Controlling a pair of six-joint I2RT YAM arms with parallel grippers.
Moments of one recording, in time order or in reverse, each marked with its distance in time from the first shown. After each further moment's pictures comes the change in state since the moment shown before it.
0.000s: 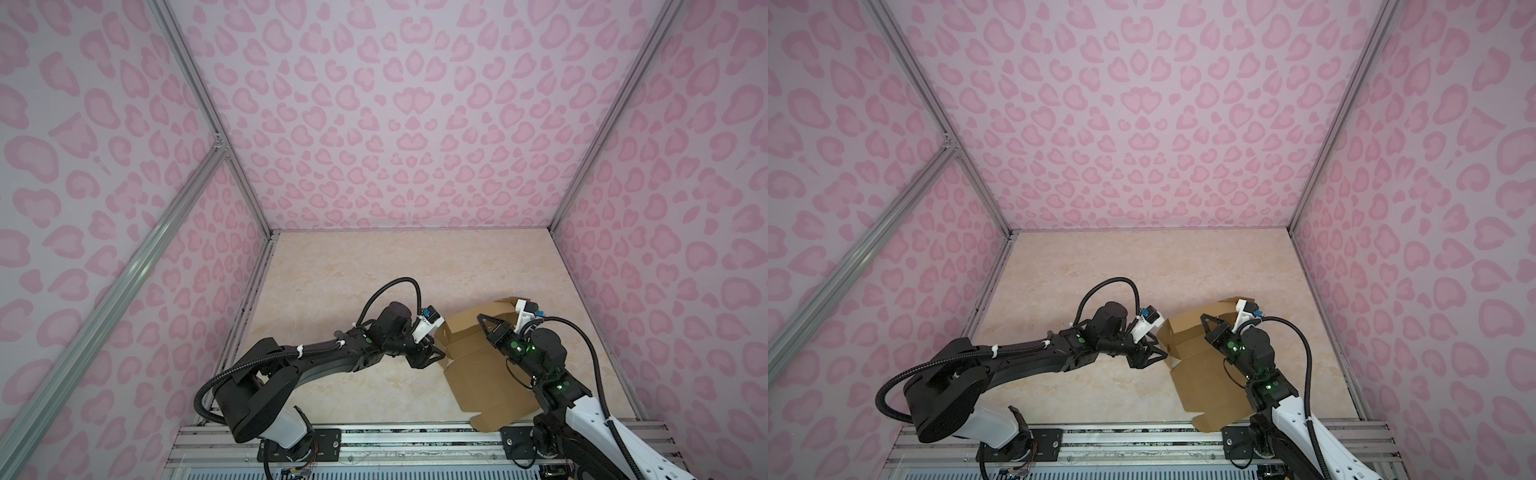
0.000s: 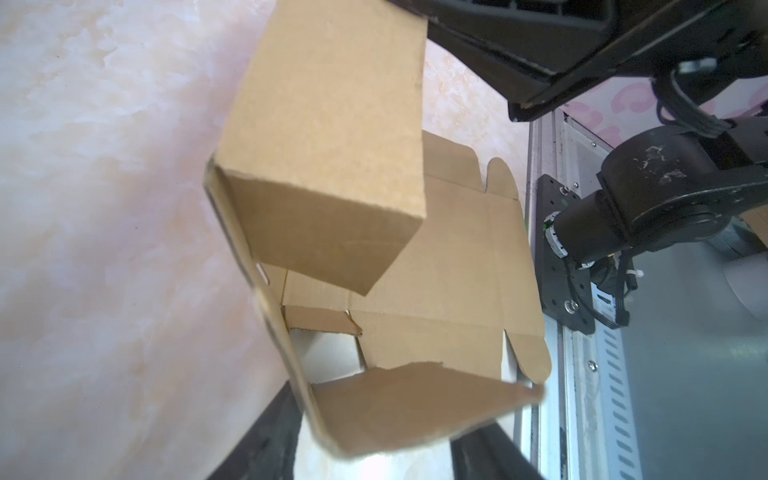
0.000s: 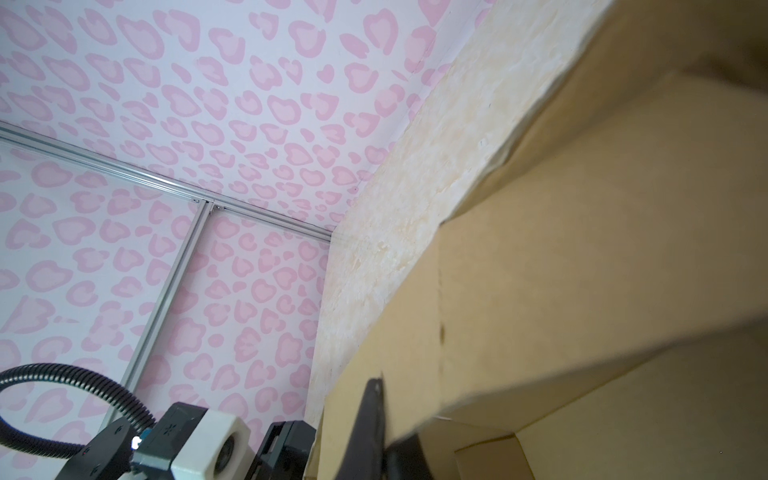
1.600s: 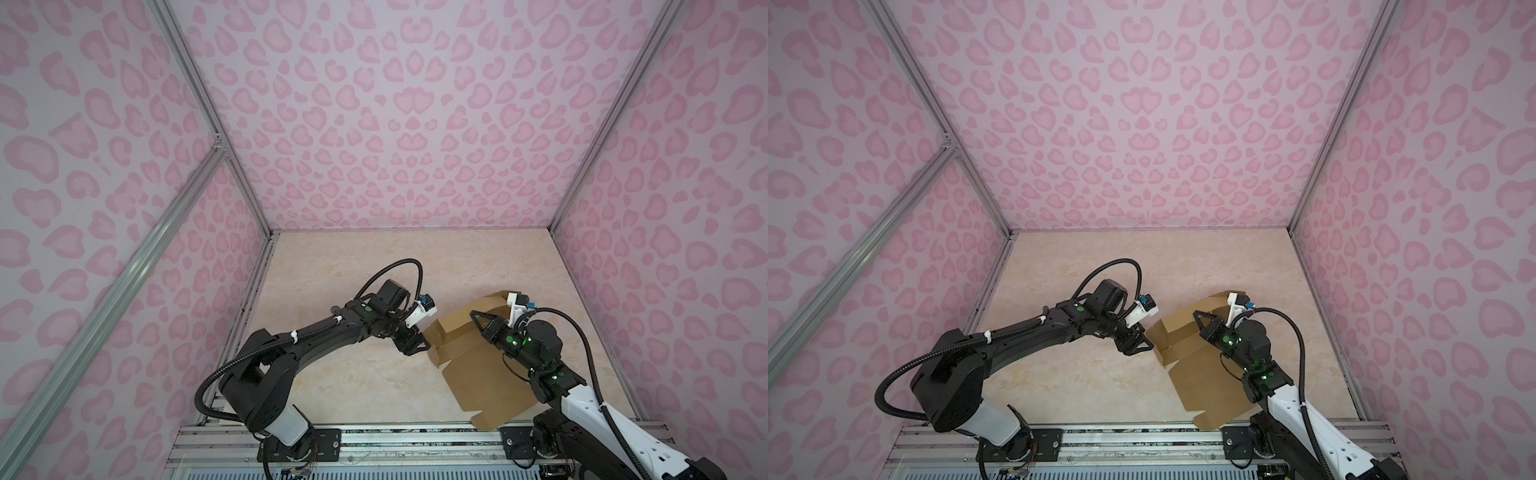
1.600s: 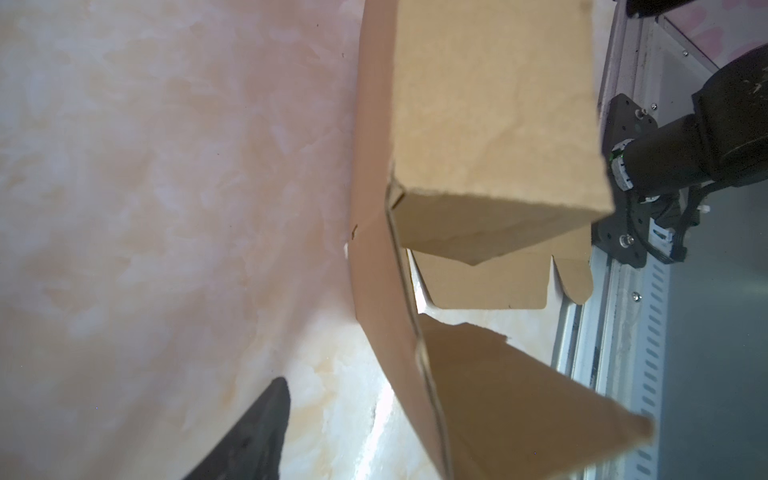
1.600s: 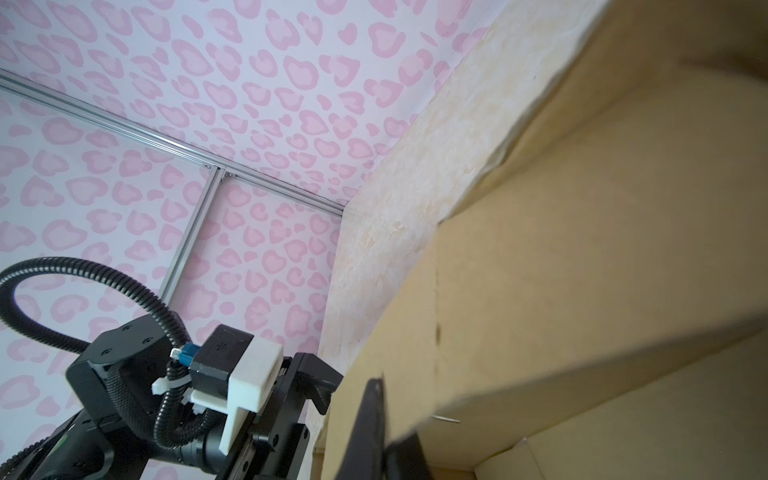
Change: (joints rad) left arm 0.124 0.051 0.272 -0.568 0.007 0.256; right arm 0.000 0.123 0.052 0.072 -0.100 -0.038
